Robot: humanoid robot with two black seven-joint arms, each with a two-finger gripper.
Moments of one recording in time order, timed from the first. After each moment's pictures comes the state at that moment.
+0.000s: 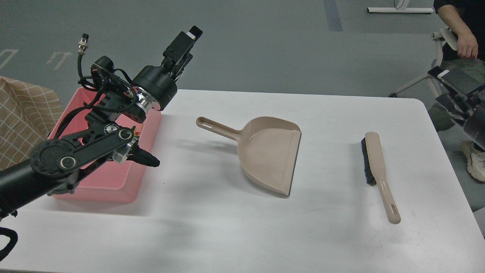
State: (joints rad) left arm -0.76 0.53 -0.55 -1.38 0.86 0.36 -0.24; right arm 0.18 -0.47 1.71 1.59 -1.36 0.49 -0.19
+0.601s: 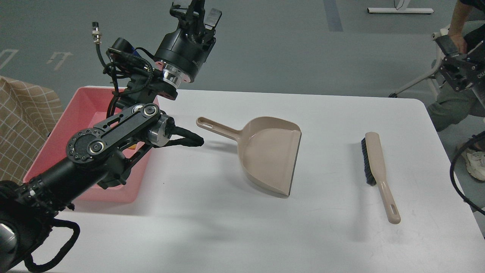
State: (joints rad) left arm -0.75 0.23 -0.82 -1.38 0.75 0.34 -0.32; right arm 0.31 -0.18 1.85 1.60 -0.98 0.49 -0.19
